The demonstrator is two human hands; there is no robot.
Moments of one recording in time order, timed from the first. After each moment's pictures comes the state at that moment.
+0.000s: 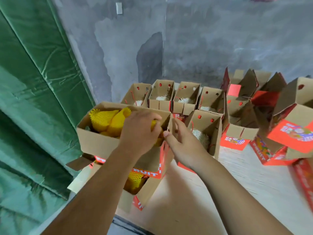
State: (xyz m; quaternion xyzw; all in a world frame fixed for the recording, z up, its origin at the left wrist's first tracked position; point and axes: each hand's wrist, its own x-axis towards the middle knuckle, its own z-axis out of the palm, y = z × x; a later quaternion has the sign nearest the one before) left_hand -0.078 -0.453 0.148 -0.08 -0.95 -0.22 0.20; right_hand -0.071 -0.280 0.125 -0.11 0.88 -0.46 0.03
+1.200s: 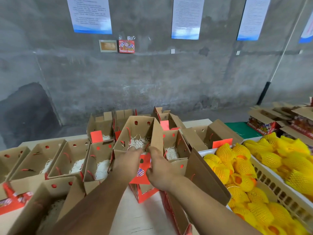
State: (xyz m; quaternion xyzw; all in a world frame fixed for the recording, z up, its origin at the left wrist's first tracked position) left_hand -0.212 0.098 0.141 -0.30 -0.95 -0.08 0.01; right_hand -0.106 0.219 0.150 0.08 0.94 -0.33 -0.06
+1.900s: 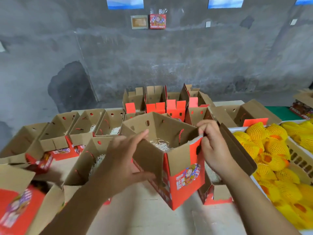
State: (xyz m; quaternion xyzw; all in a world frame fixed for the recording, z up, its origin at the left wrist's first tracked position) left_hand -0.054 -0.075 0.185 -0.38 -0.89 -0.20 0.13; right_hand -0.014 0.222 0.161 -0.07 0.82 -0.44 -0.36
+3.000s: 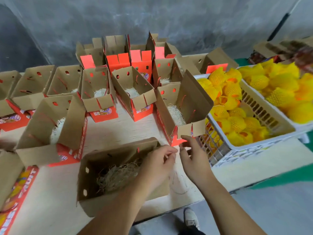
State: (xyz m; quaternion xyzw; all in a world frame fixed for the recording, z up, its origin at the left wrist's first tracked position) left_hand 0.082 0.058 -0.005 -0.26 -0.79 -0.51 -0.21; right_hand 0.157 0.195 0.004 0.25 0.85 -0.44 -0.18
